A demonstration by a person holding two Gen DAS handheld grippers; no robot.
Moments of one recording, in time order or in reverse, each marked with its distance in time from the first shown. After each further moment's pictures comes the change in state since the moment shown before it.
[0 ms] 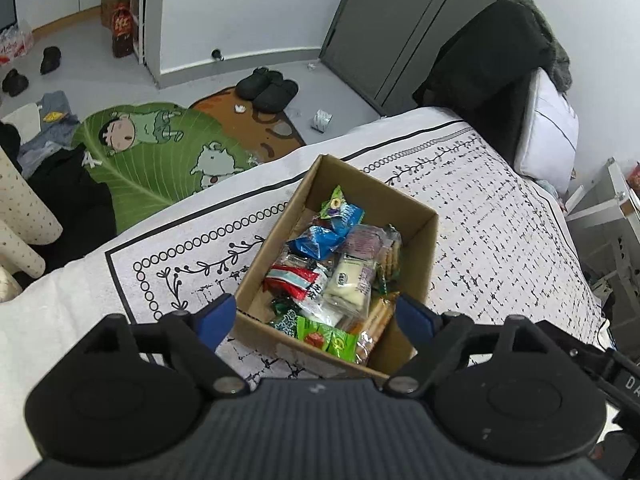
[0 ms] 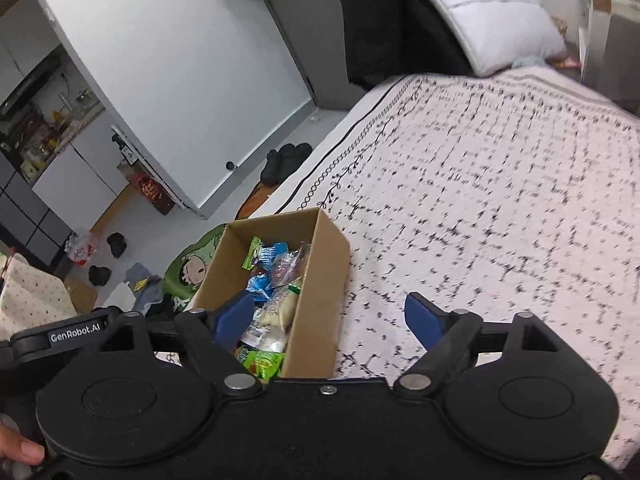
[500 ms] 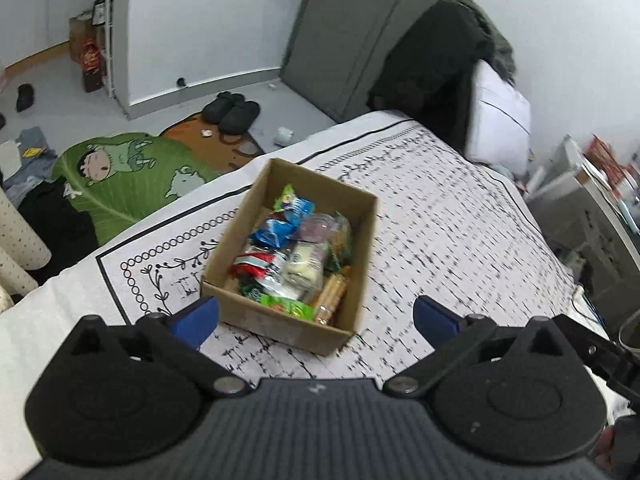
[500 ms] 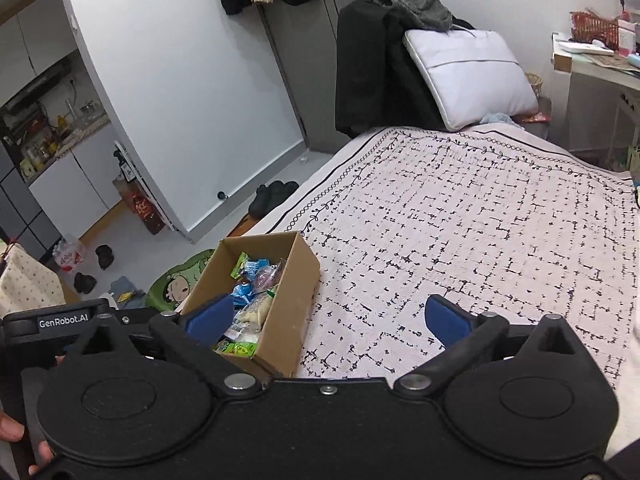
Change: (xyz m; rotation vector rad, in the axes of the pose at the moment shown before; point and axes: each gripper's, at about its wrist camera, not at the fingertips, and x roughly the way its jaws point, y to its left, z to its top) left arm -0.052 -0.027 -0.036 0.108 -0.061 -0.075; right arm -0.079 -0.011 -0.024 -0.073 -0.134 -0.047
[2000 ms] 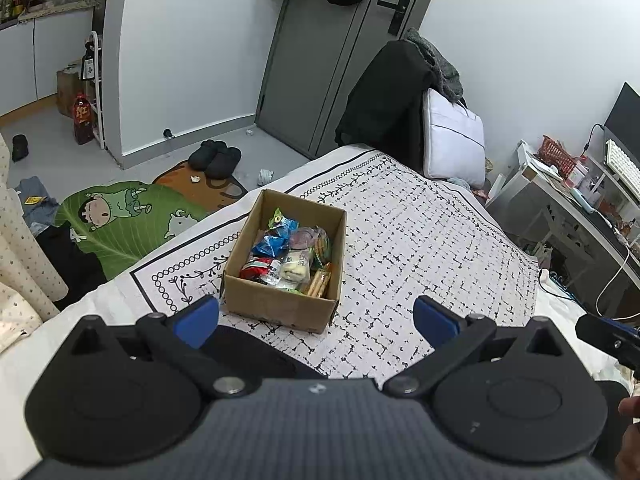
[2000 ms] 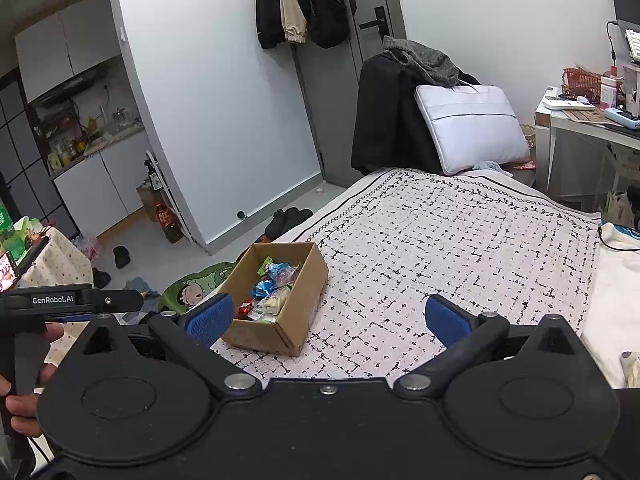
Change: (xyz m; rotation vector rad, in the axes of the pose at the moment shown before) left arm -0.109 0.007 -0.048 0.093 -0.128 -0.048; right arm -0.119 0.006 -0.030 -0.095 -0.109 0.022
